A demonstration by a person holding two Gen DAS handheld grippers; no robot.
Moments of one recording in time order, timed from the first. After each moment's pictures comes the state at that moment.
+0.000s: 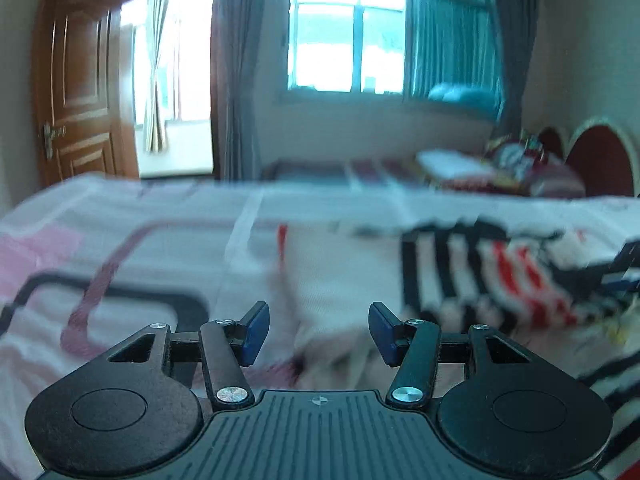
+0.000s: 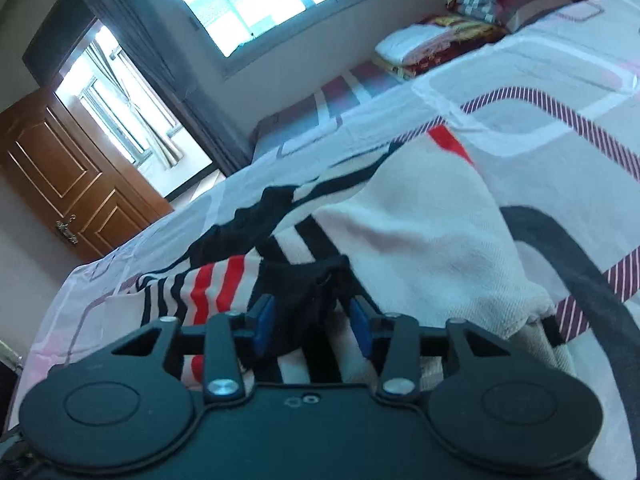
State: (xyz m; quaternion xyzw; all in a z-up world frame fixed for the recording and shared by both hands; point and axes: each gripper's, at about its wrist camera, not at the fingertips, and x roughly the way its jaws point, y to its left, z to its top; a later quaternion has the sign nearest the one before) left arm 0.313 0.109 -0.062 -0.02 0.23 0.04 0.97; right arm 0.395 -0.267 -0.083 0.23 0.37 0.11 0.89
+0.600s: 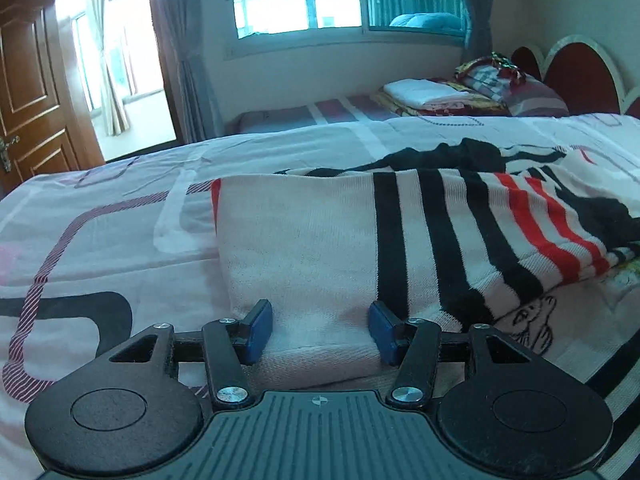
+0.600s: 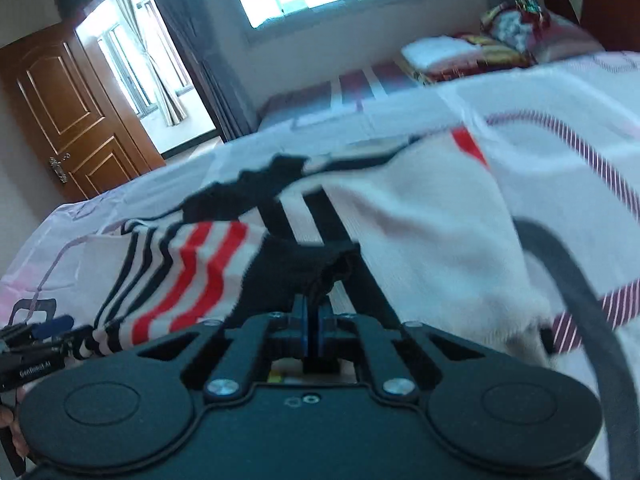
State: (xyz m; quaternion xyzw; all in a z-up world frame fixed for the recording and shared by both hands) left arm 0.383 0.083 -0.103 0.05 0.33 -0.01 0.94; right arm 0.384 -0.244 -0.089 0.12 0.38 0.13 0.91
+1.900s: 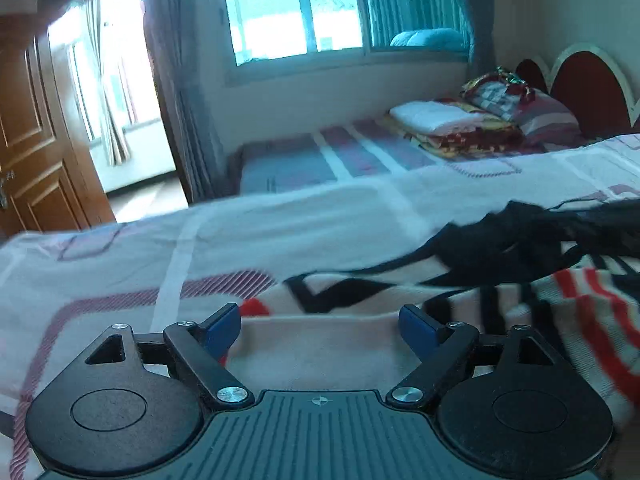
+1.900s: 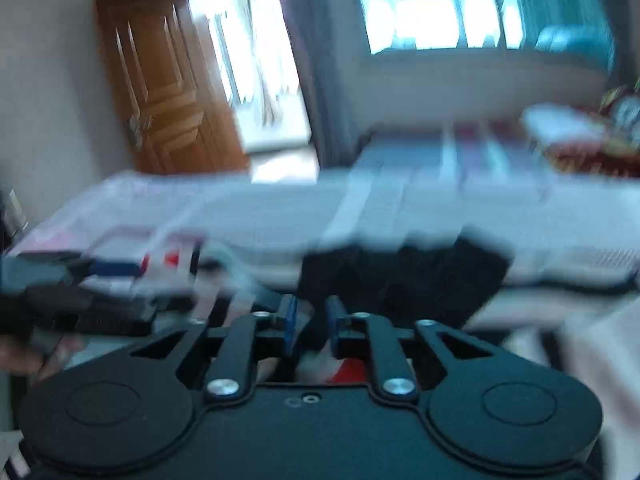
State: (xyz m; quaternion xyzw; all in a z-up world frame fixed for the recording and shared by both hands) left arm 0.477 0.089 -0.080 0.07 0.30 0.00 0.95; right arm 0.472 -0.126 -0.082 0.02 0.27 0.23 0.93
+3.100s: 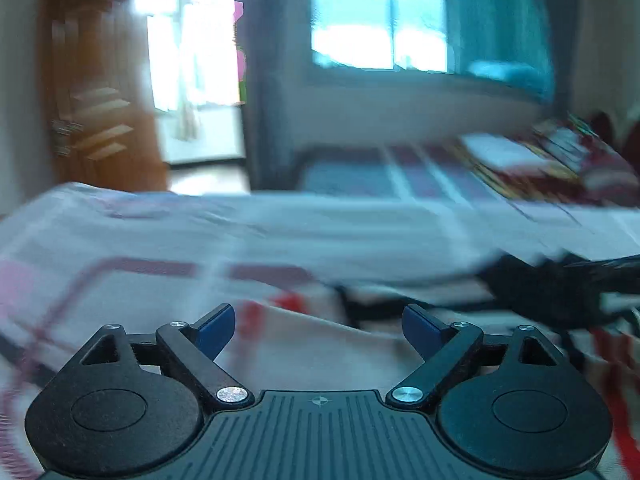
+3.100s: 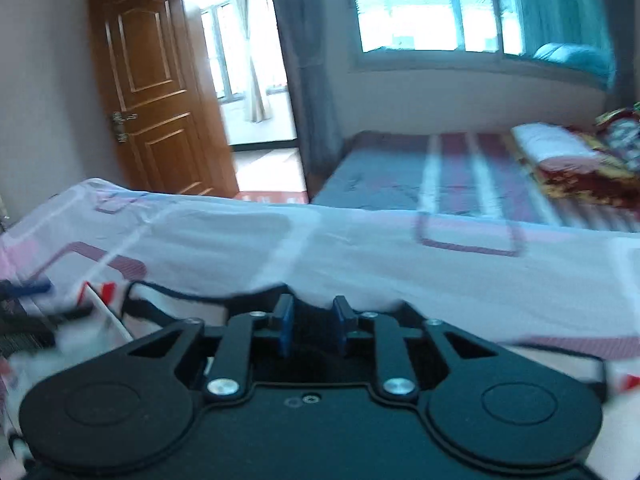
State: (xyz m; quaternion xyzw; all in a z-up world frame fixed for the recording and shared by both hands) left arm 0.481 0.086 -0.101 0.00 0.29 0.09 0.95; right arm 0.517 -0.146 -0.088 0.00 0.32 0.25 0.91
